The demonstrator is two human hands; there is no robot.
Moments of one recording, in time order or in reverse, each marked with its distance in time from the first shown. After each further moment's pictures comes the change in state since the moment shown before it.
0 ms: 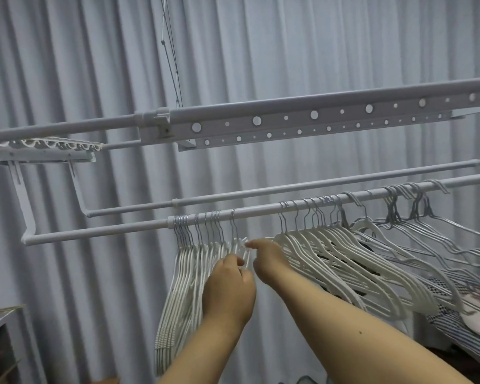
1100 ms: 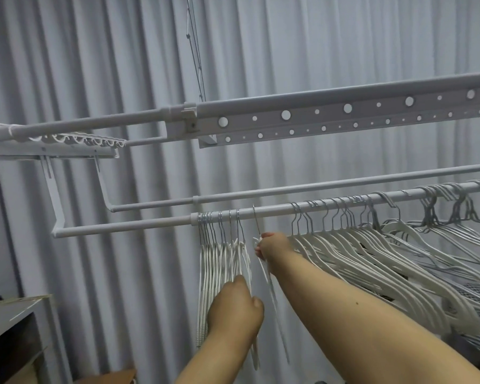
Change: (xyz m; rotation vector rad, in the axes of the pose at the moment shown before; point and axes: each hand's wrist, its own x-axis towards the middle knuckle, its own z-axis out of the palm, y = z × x) left_hand 0.005 -0.052 0.004 0.304 -0.154 -0.055; right_hand 0.054 -0.030 0.038 0.616 -0.040 0.339
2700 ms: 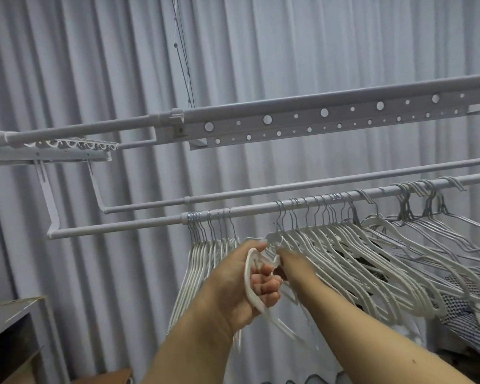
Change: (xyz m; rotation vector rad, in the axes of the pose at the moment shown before) left_hand -0.043 0.066 -0.093 -1.456 -0.643 -0.390; right_hand -0.073 0.035 -0.074 0.010 -0.058 -0.079
